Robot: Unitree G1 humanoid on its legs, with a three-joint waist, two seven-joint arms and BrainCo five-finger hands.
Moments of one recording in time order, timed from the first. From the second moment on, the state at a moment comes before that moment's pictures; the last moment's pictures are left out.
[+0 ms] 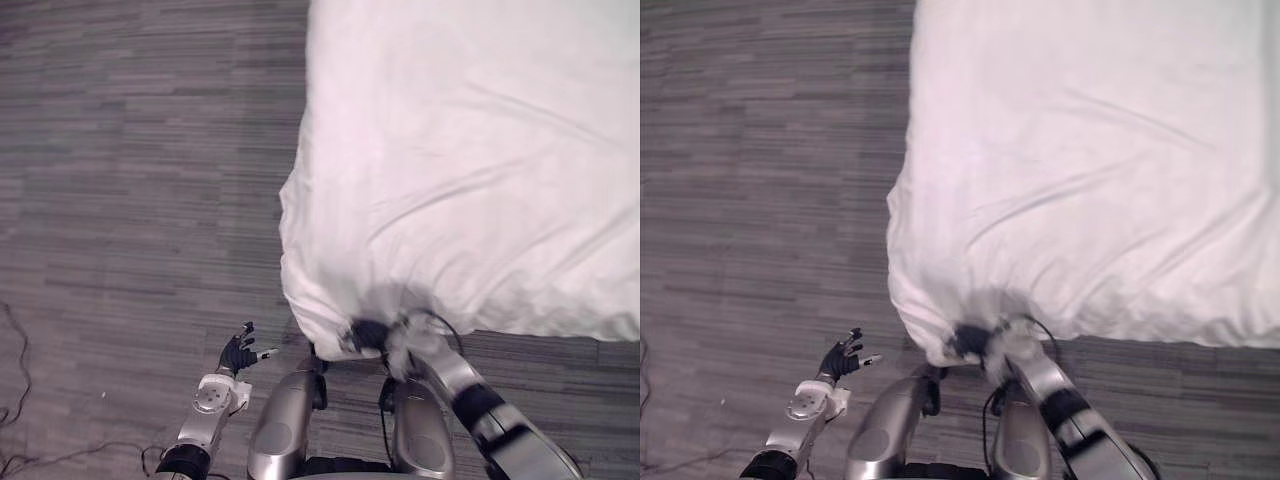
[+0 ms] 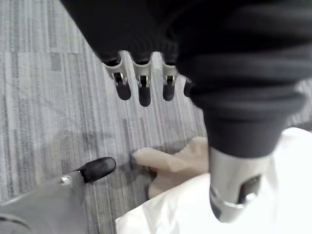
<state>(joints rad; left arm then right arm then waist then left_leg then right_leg) -0.05 0.22 -0.09 0.71 -0.04 -0.15 0.01 -0.30 -0.30 0.43 0.61 0.15 0.08 0.63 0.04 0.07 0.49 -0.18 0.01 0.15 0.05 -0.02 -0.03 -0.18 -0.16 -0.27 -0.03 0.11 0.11</state>
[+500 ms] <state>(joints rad) 0.01 0.24 -0.15 0.81 0.04 -0.06 0.00 -0.23 -0.26 0.24 0.06 0.41 0.00 0.58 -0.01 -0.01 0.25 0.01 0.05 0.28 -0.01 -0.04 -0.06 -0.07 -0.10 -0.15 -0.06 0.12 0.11</state>
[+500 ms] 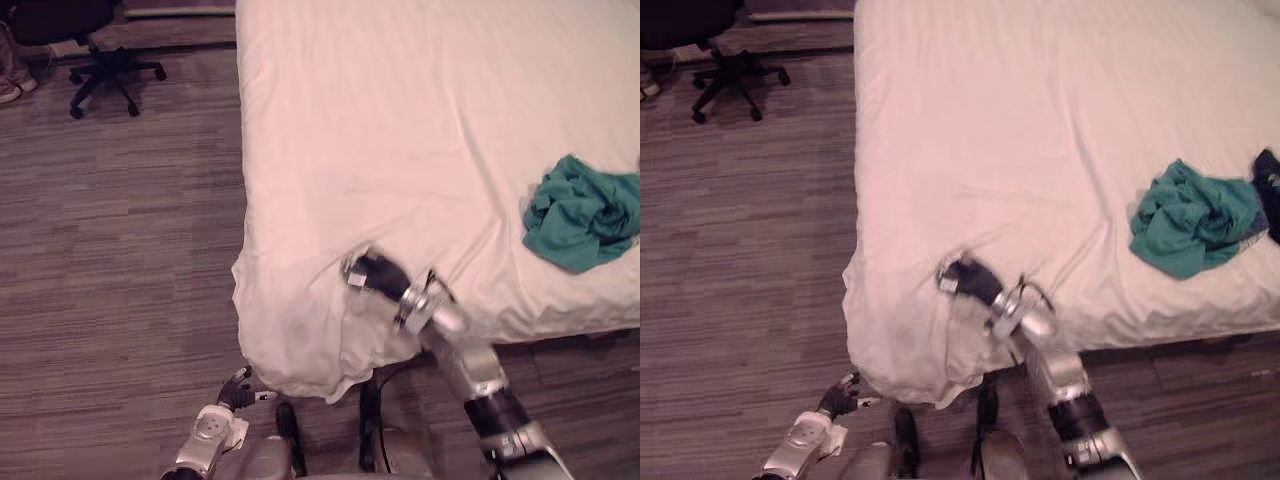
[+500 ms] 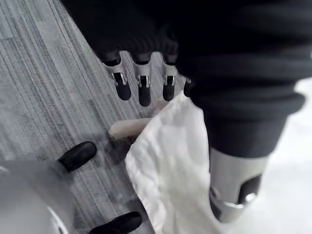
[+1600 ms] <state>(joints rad) 0.02 0.11 0.09 0.88 -0.17 -0.08 0.00 0.18 -0.04 -0.27 0.78 0.50 -0.15 0.12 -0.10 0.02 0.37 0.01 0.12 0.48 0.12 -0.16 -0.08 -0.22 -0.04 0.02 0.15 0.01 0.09</state>
